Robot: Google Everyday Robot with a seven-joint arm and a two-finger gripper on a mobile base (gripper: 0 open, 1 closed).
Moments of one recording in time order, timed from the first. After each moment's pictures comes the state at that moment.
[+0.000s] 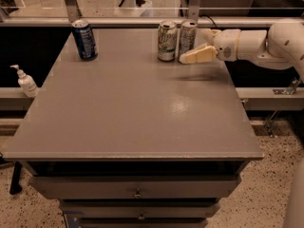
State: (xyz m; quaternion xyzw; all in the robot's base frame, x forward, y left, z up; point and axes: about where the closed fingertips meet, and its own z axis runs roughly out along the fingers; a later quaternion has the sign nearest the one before) arm 0.739 -0.141 0.887 -0.42 0.67 0.29 0.54
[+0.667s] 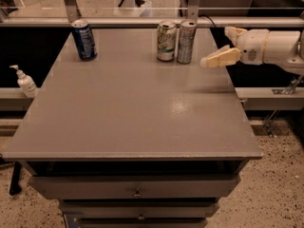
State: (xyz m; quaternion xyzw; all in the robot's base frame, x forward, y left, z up) arm 0.696 -0.186 0.909 -0.40 0.68 0.26 0.56
